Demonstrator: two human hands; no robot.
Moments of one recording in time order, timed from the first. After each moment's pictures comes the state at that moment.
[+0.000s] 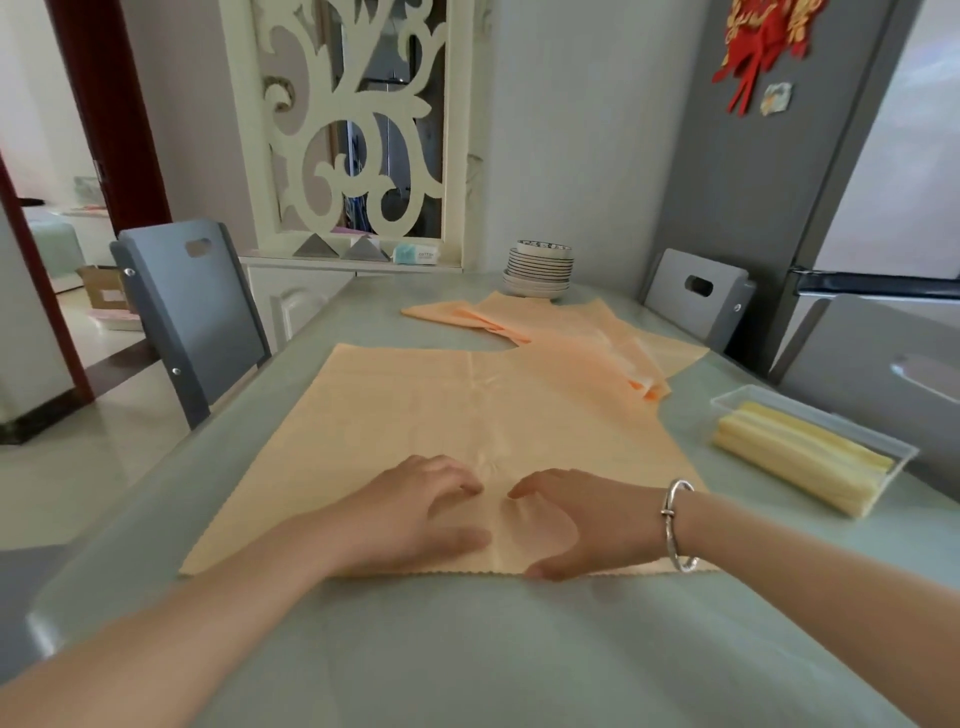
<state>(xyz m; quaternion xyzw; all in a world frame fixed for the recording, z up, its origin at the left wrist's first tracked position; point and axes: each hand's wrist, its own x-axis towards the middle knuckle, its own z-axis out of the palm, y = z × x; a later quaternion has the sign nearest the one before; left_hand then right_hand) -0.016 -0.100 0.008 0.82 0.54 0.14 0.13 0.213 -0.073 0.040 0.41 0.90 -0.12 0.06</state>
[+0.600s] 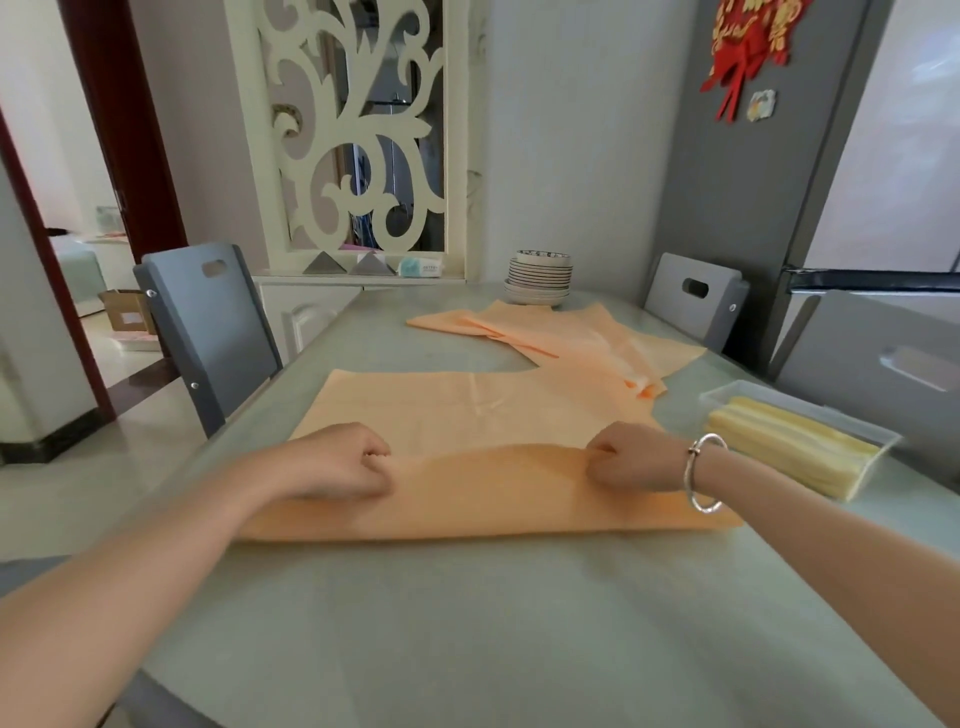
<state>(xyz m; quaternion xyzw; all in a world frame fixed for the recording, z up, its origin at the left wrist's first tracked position) -0.063 -0.106 0.052 0.73 0.66 0.10 0.13 0.253 -0.041 0.061 0.52 0.84 -0.16 -0.04</state>
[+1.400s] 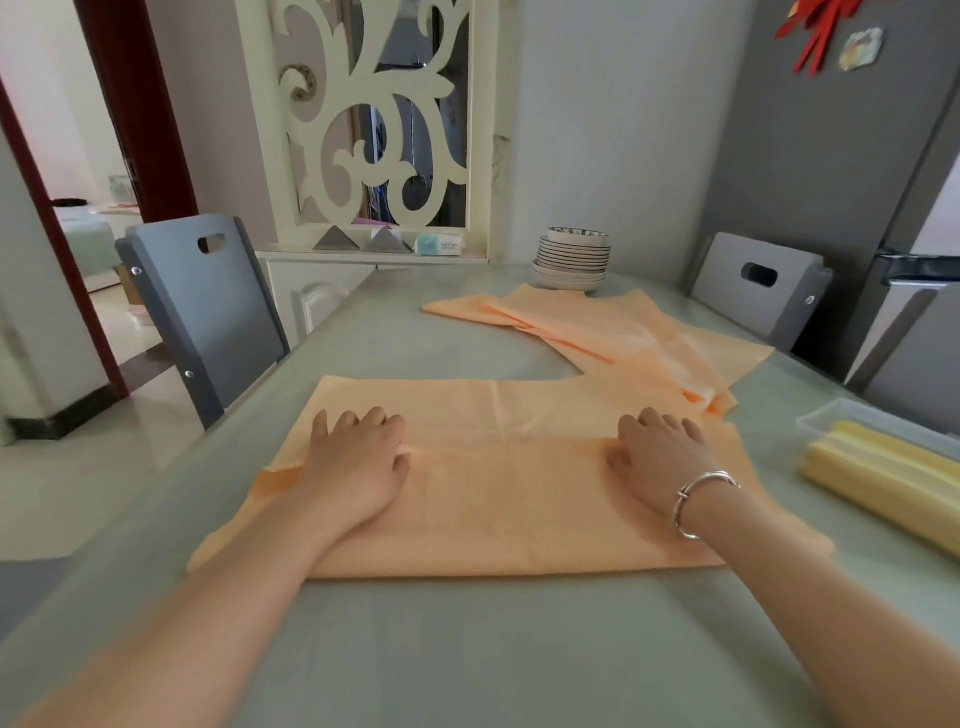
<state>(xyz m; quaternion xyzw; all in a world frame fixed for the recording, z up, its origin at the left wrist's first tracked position) -0.074 -0.019 0.006 0.65 0.75 0.05 -0.10 0.219 0.053 0.012 0.61 0.78 0.12 -0.06</state>
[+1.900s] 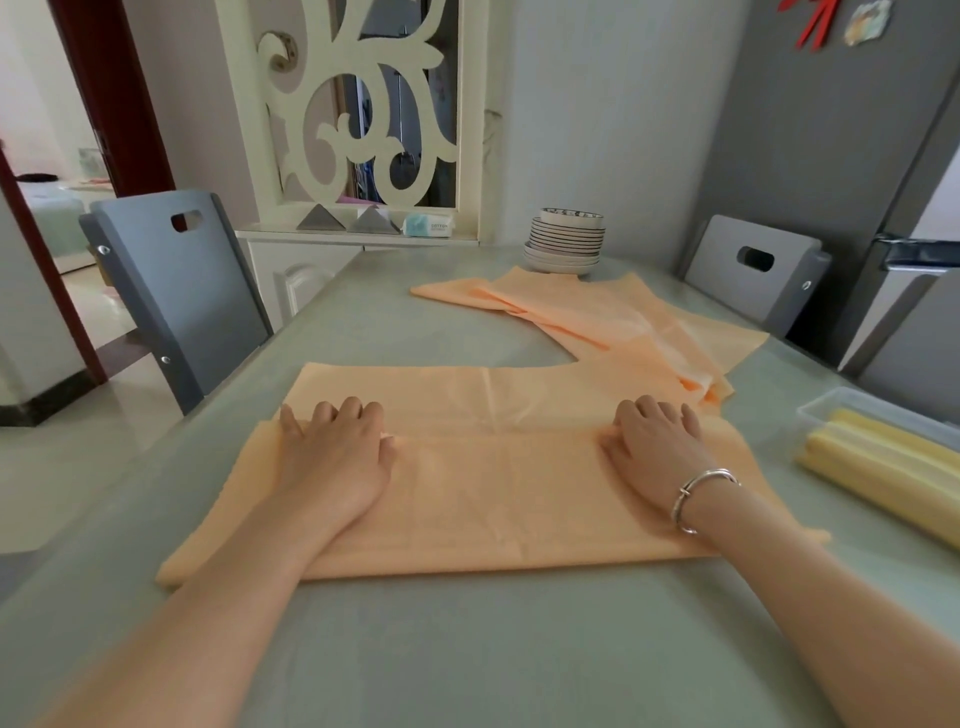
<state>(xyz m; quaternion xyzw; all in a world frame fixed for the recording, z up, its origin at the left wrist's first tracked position) -0.073 -0.016 -0.004 0.62 0.78 0.07 -0.09 0.219 0.058 0.004 0.61 0.78 0.07 -0.08</state>
